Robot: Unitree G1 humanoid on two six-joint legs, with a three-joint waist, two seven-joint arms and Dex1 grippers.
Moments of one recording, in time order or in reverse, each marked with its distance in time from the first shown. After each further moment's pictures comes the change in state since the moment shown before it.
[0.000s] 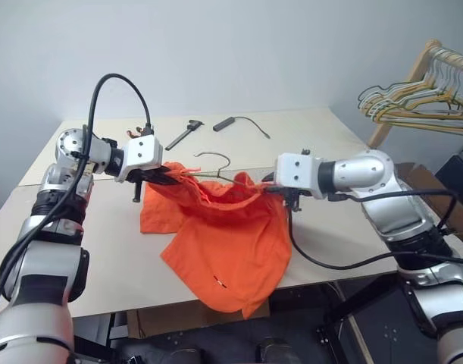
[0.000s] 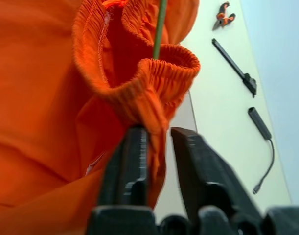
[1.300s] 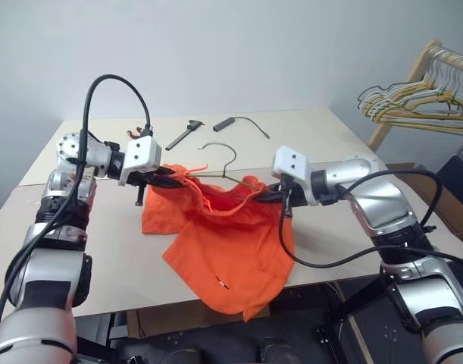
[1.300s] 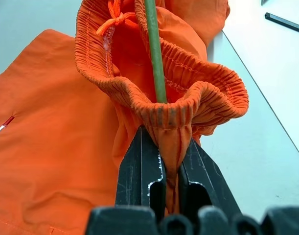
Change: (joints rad) left arm 0.053 -0.033 0.078 -0.065 -0.072 0.014 -0.060; right arm -0.023 0.089 -0.045 0.101 0.193 0.296 0.076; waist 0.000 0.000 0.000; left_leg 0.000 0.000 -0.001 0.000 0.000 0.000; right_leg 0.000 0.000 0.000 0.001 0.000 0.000
